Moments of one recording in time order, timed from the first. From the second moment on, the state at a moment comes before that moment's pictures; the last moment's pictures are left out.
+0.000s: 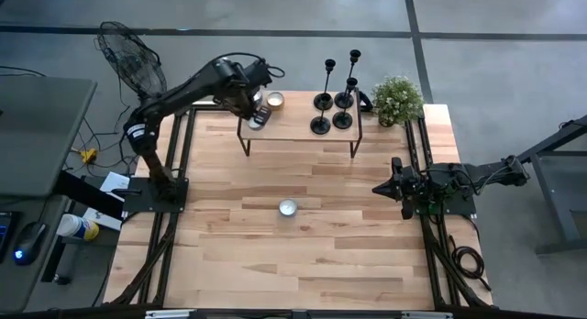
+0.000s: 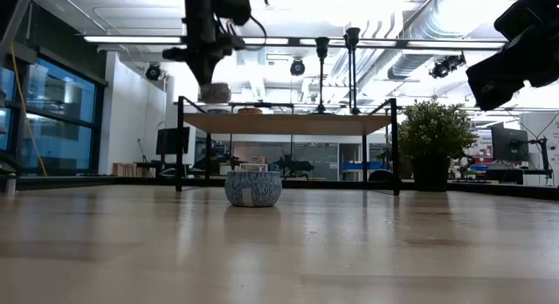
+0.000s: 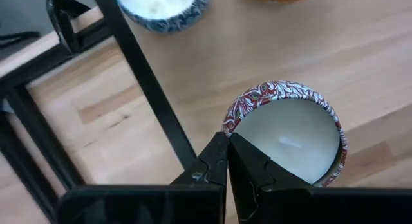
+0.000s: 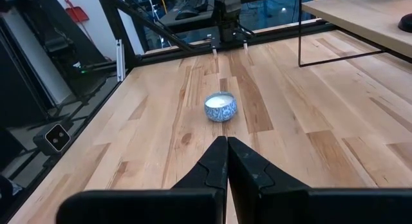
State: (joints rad) left arm 0.57 1.72 1.81 -1.41 -0.12 -0.52; right arm 0.20 0.04 0.13 -0.29 0.12 0.24
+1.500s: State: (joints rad) left arm 0.61 1.80 1.81 -1.40 -0.17 -0.48; right arm 0.20 0.04 0.13 -0.29 0.12 0.24
